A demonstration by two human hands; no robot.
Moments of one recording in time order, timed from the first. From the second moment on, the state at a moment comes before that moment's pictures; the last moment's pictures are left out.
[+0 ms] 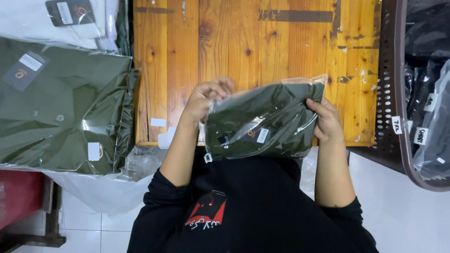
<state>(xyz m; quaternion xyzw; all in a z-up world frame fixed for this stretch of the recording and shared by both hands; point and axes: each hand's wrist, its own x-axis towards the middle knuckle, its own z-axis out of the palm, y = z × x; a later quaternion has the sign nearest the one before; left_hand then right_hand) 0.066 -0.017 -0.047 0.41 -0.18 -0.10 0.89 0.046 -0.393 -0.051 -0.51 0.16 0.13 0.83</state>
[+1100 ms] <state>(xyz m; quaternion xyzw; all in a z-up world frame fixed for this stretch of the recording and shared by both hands) 0.066 -0.002 -0.026 0.57 0.05 -0.14 0.81 0.087 -0.412 -0.040 -0.34 -0.01 0.02 0.94</state>
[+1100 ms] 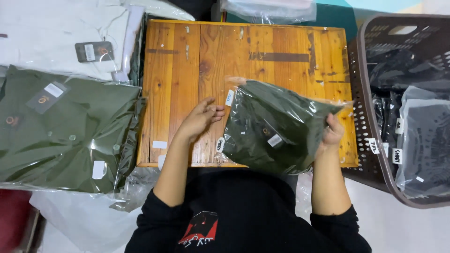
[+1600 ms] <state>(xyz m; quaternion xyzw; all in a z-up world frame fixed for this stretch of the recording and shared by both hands) 0.036 -0.033 0.010 0.44 0.12 -0.16 0.87 0.098 -0.432 -0.050 -0.36 0.00 -0.02 0.93</state>
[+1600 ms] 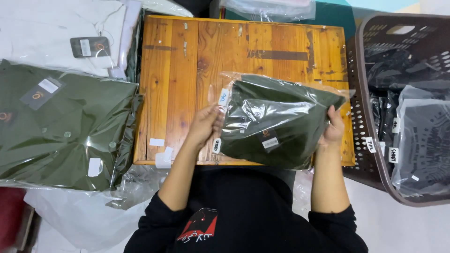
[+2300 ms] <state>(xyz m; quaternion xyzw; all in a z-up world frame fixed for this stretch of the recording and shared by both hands) 0.049 -0.014 0.009 0.58 0.08 -0.24 0.77 0.034 -0.445 -0.013 -0.95 0.19 0.01 0.24</state>
